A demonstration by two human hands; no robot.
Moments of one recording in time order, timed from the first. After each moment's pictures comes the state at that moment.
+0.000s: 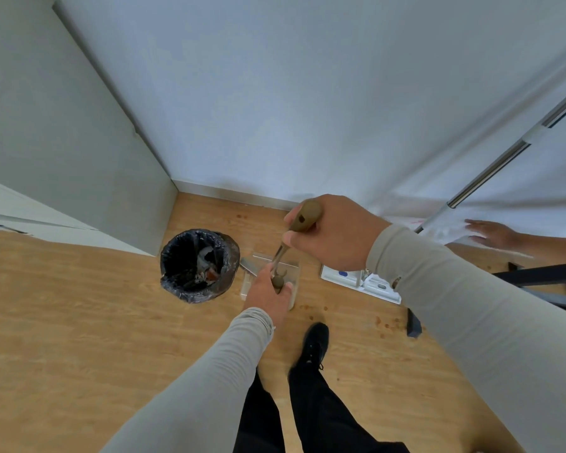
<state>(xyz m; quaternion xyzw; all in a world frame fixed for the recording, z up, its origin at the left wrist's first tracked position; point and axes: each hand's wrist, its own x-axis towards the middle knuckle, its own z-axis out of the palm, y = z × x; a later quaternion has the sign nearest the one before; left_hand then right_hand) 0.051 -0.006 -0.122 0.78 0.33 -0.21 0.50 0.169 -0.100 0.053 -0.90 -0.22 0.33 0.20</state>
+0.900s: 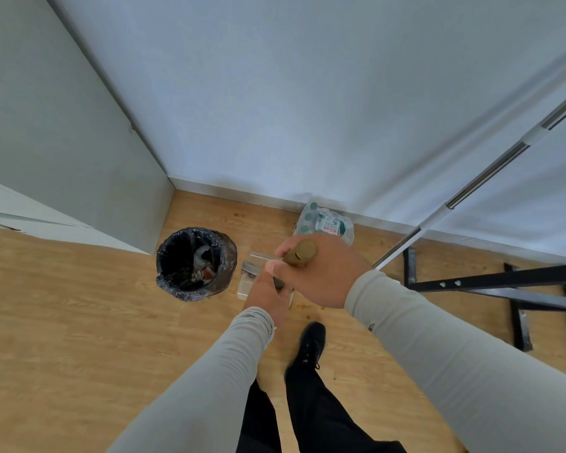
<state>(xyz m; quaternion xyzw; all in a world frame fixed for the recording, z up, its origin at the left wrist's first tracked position) 0.056 -0.010 -0.118 0.79 0.29 -0.21 0.49 0.128 -0.098 0.028 -0.90 -0.20 0.34 0.21</state>
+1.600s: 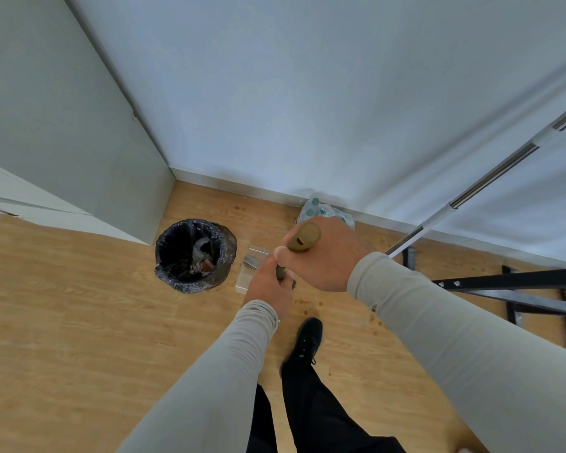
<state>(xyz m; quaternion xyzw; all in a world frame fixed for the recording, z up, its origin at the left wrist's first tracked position) 0.056 -0.010 -0.126 0.79 0.29 -0.15 0.51 0.141 -0.090 0.022 -0.90 -0.23 0.31 0.17</state>
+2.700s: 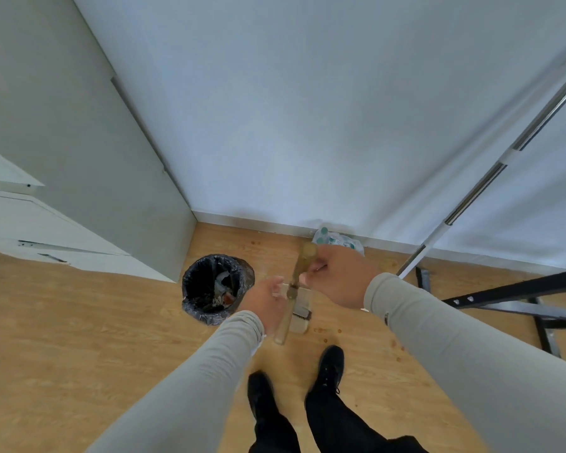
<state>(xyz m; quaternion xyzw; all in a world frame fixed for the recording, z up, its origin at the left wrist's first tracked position) 0.035 0.035 -0.068 0.84 0.22 -0.24 0.43 0.118 -0.119 0.046 -0.88 -0.17 0.36 0.26</state>
